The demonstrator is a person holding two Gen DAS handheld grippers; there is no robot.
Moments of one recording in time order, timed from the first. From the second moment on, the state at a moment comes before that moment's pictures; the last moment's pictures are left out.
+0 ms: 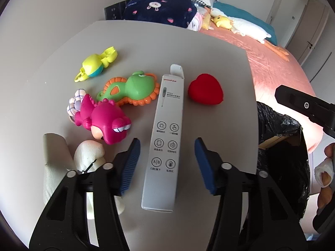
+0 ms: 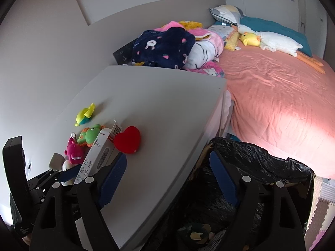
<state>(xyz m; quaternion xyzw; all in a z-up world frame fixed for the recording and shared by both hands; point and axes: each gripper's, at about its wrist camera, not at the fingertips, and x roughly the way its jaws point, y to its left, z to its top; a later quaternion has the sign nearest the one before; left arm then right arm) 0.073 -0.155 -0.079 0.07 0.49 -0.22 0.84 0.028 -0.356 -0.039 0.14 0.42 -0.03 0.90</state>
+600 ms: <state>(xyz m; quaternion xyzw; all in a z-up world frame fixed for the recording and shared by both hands) 0.074 -0.149 -0.052 0.05 0.42 -0.23 0.88 0.060 -0.348 -0.056 0.14 0.44 -0.01 0.89</state>
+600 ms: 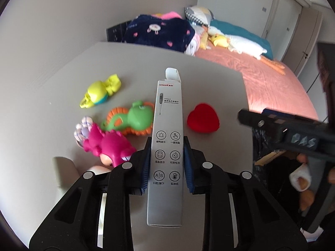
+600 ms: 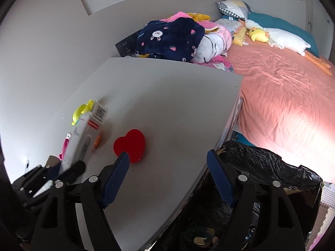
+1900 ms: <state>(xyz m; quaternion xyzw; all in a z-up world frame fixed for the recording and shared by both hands) 0.074 -0.108 -0.005 0.03 0.39 -0.18 0.90 0.080 -0.309 -0.055 0.09 0.45 0.01 0.89</state>
